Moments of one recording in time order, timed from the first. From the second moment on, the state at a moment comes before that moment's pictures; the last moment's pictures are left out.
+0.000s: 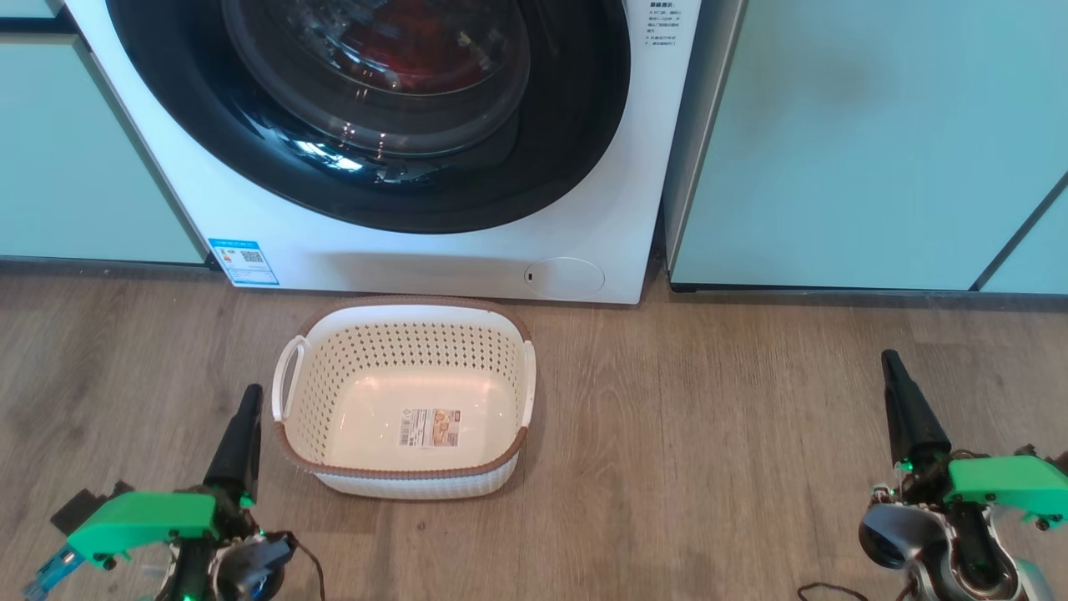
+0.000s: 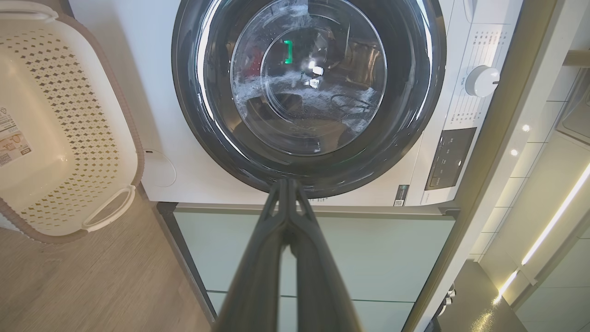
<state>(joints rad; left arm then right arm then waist) -0.05 0.06 0.06 0.27 -1.63 -0.12 0.10 -0.06 -0.04 -0.12 0.28 1.62 0.13 0.10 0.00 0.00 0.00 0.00</state>
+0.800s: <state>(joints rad) -0.06 0.06 0.07 0.27 -1.63 -0.12 0.10 -0.06 -0.04 -0.13 0.28 1.62 0.13 0.10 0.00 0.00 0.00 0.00</state>
